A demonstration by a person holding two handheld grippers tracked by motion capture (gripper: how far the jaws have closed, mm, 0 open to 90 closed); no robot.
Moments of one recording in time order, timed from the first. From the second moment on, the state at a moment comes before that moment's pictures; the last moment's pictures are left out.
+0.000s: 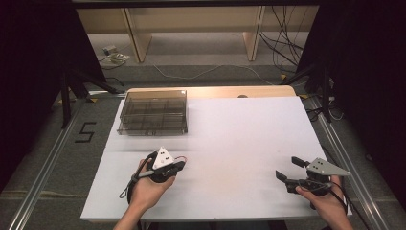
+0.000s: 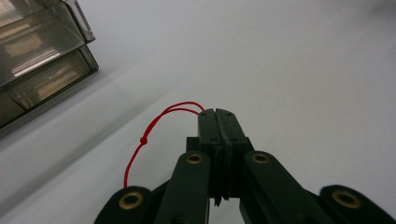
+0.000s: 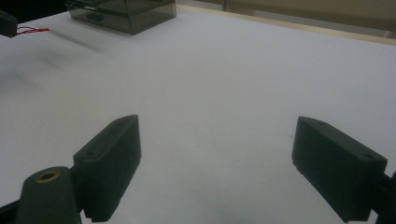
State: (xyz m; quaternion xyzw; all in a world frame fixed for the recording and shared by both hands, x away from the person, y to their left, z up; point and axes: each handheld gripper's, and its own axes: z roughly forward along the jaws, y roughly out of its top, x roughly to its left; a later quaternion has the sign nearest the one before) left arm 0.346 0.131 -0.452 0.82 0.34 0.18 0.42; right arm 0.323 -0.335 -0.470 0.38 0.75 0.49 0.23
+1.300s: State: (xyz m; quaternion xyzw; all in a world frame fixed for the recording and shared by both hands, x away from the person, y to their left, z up) left arm 0.352 0.145 -0.442 0.81 0.35 0.20 0.43; right arm 0.323 -0.334 -0.470 0.38 0.75 0.49 0.23
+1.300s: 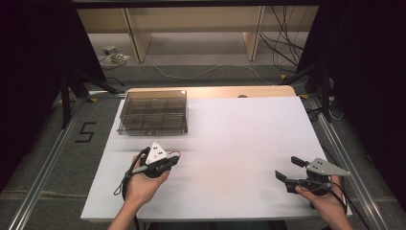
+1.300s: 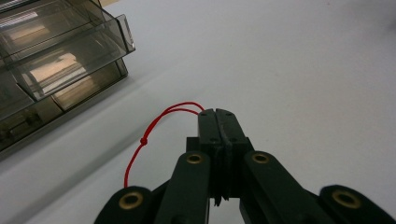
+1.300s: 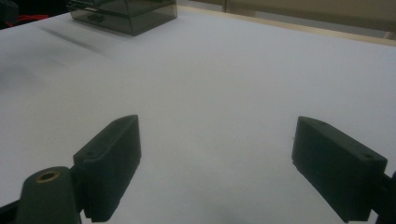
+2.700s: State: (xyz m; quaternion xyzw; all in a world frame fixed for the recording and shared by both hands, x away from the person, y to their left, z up) left arm 0.363 0.157 -0.430 0.80 0.36 0.22 0.43; right arm 0.323 -0.334 -0.470 0.38 0.75 0.48 0.23
